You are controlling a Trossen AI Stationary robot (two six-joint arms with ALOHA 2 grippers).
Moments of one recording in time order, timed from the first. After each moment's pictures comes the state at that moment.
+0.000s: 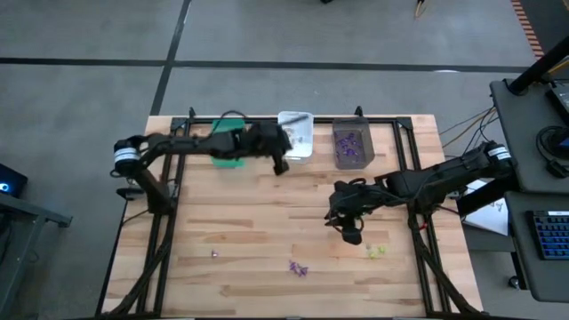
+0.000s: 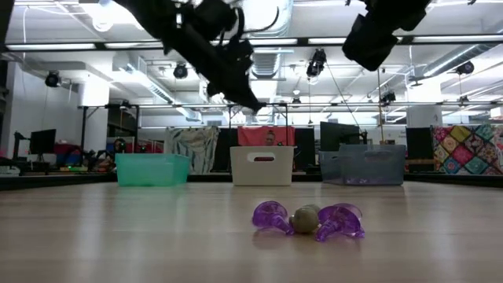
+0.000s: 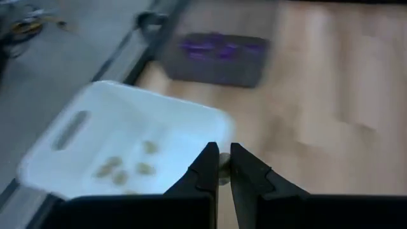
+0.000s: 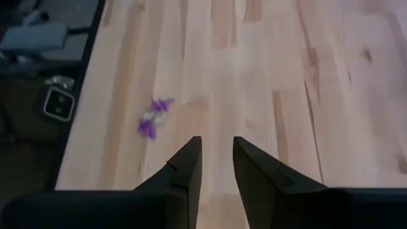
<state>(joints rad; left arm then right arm) 0.28 1.65 1.15 -0.12 -0.12 0.09 0.23 1.28 0.92 -0.41 -0.07 0.30</state>
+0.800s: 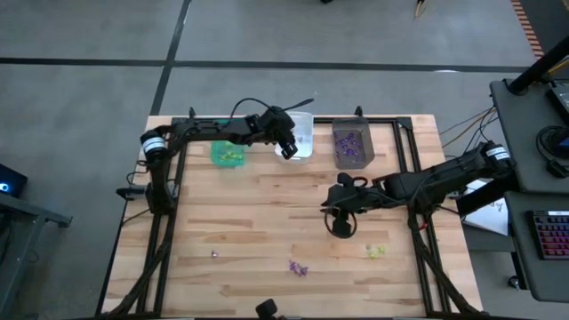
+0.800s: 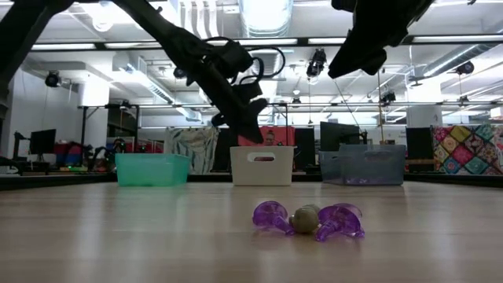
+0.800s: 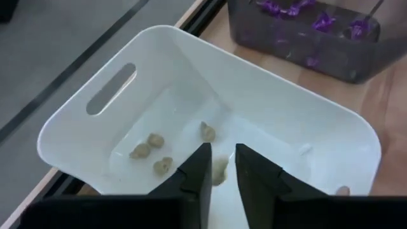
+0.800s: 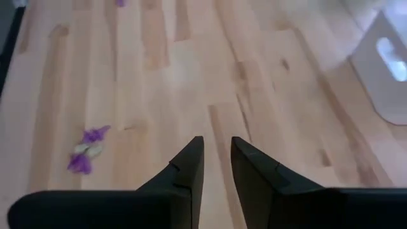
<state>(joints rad) 0.46 1.91 1.32 -0.14 -0.09 -0.01 0.23 1.30 0.91 -0.37 0.18 0.35</state>
